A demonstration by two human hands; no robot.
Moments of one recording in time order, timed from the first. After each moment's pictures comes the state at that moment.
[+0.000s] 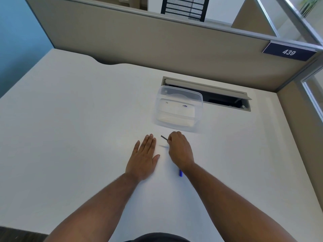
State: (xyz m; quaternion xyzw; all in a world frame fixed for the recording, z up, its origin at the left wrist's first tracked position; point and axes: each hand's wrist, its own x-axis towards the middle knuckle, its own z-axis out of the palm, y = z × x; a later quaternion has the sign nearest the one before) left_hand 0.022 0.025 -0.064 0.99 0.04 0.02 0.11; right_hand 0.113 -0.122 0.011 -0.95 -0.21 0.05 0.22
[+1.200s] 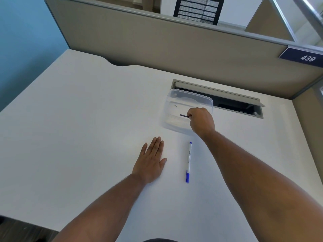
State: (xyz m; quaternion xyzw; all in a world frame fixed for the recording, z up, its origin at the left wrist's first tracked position) left_hand 0.023 0.022 -0.054 1.00 0.04 -0.03 0.08; right_hand 0.229 -0.116 0.069 -0.97 -0.22 0.02 0.12
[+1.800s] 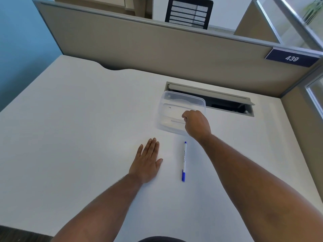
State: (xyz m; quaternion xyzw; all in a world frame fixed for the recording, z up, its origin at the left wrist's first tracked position) left_hand 0.025 0.023 -0.054 1.00 0.04 -0.05 0.07; right_hand 0.216 -0.128 0.074 -0.97 -0.22 0.02 0.12
